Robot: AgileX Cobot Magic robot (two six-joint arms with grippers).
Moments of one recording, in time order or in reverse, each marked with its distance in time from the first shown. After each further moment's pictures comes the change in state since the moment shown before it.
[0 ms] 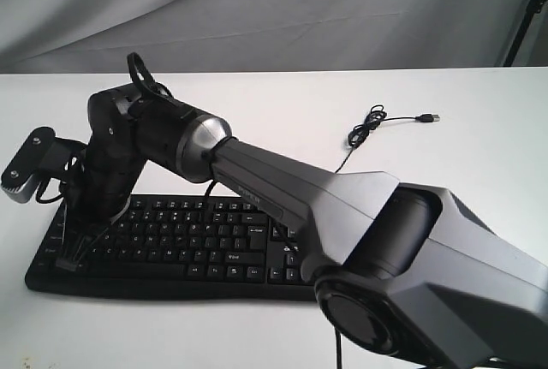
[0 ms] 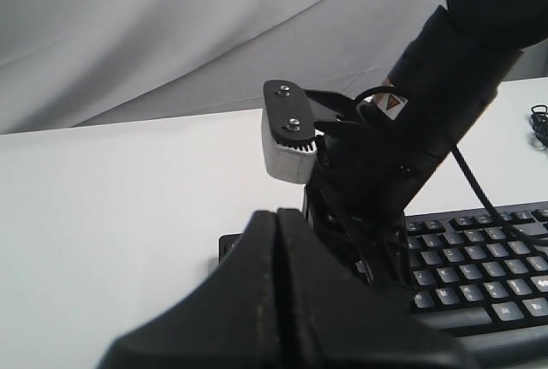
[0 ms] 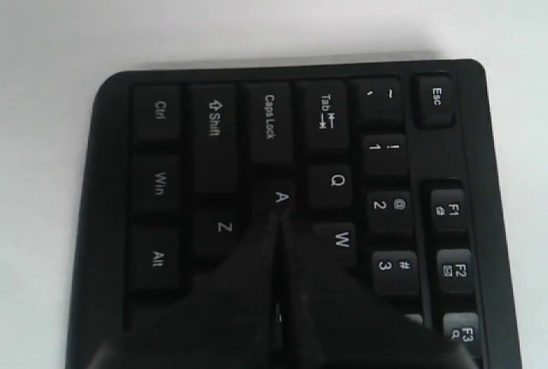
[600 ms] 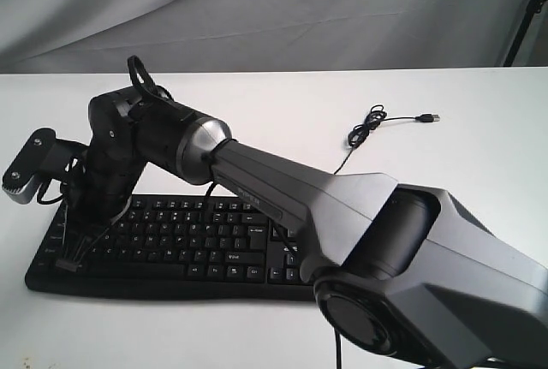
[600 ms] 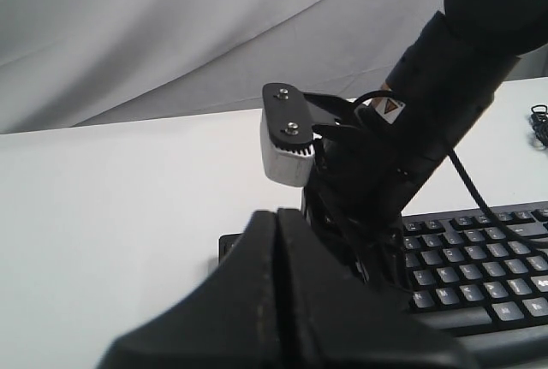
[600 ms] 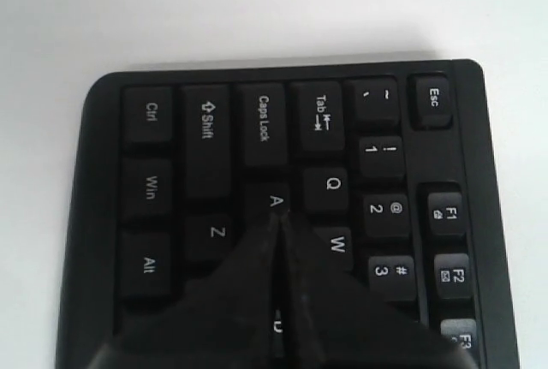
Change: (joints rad) left arm 0.000 0.000 0.000 0.000 0.000 0.000; right arm 0.000 0.004 0.000 -0.001 -0.013 0.000
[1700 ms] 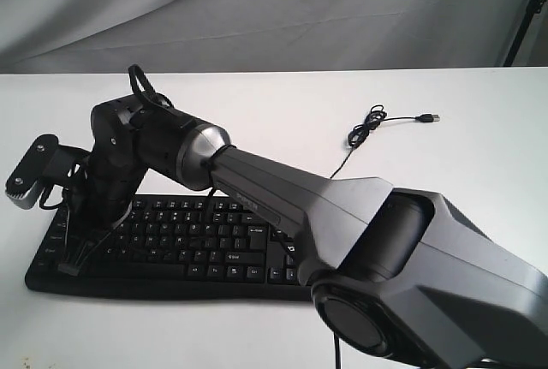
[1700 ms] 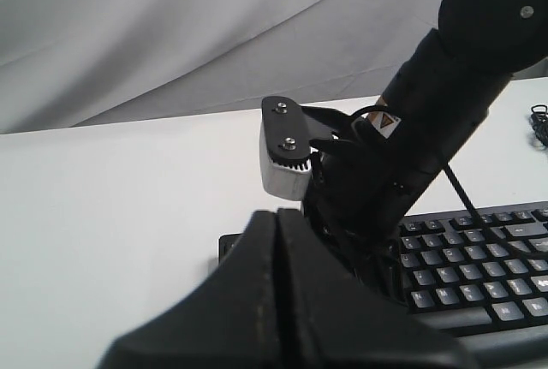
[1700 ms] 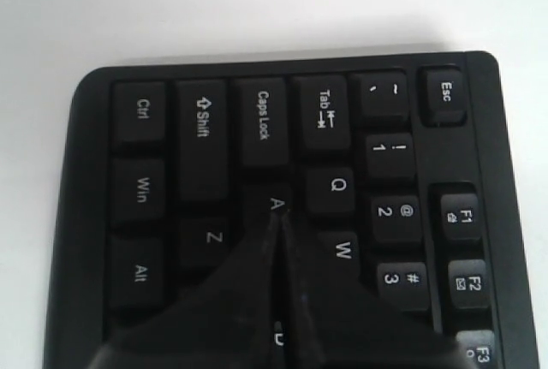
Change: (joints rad) left arm 0.000 0.000 0.000 0.000 0.000 0.000; right arm 0.000 0.021 0.000 0.000 -0.014 0.000
